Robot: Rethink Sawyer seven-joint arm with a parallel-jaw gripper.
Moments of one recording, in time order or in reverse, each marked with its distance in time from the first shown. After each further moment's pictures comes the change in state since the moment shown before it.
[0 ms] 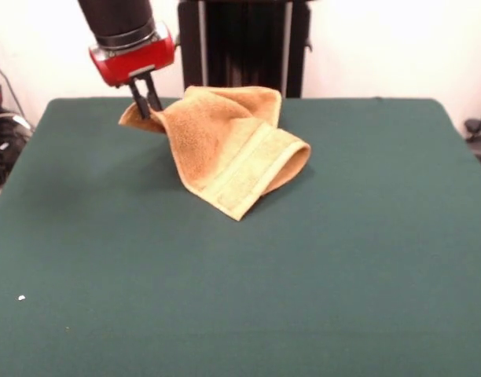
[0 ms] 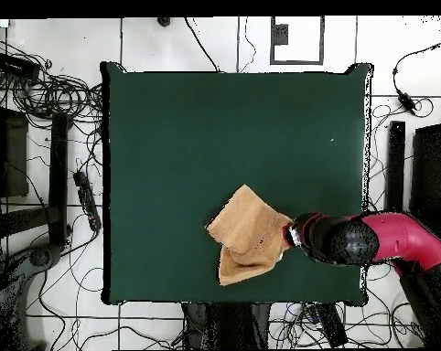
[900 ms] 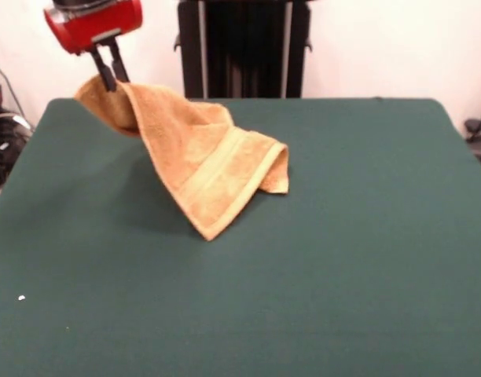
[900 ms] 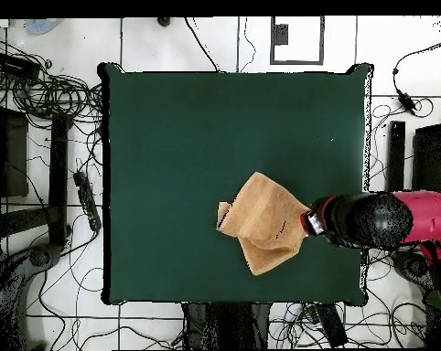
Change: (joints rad) arm -0.005 -0.089 0.075 -0.112 0.085 0.207 -0.140
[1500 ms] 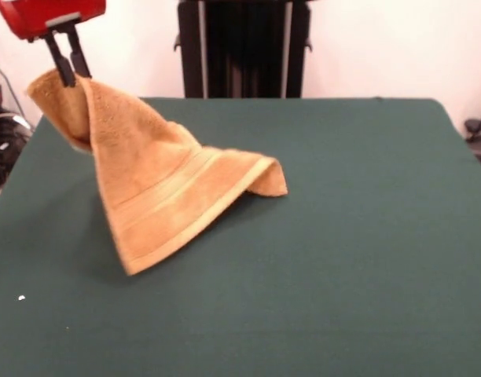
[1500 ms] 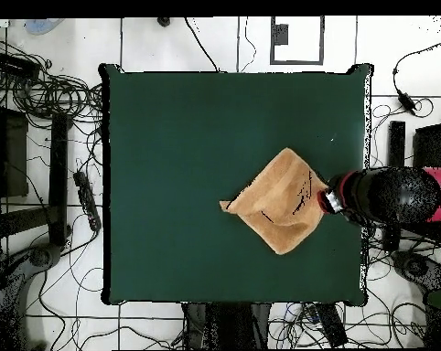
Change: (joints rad) arm 0.026 -0.001 0.023 -0.148 0.004 0.069 -0.068
